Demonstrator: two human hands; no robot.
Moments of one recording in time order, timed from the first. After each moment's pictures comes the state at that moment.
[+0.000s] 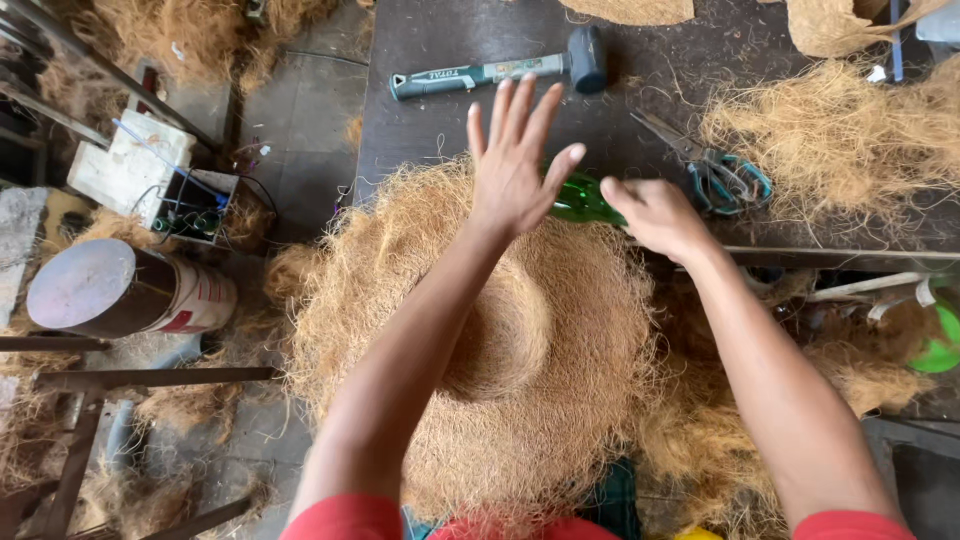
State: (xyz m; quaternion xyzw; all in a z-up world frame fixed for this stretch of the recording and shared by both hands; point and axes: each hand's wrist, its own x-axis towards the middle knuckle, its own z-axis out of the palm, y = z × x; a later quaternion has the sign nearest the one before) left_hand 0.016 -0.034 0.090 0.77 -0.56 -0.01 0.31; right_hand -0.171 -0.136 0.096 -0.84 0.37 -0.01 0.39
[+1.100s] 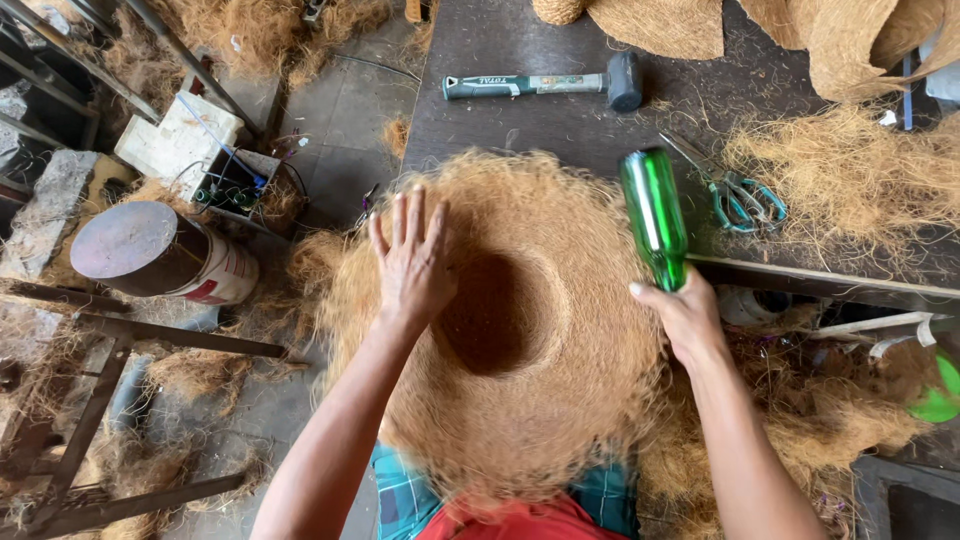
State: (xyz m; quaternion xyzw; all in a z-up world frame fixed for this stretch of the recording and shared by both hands) left_hand 0.040 0.149 0.053 0.89 -0.44 0.03 0.09; right_hand -0.239 -0.048 0.044 -0.64 0.46 -0.25 0.57
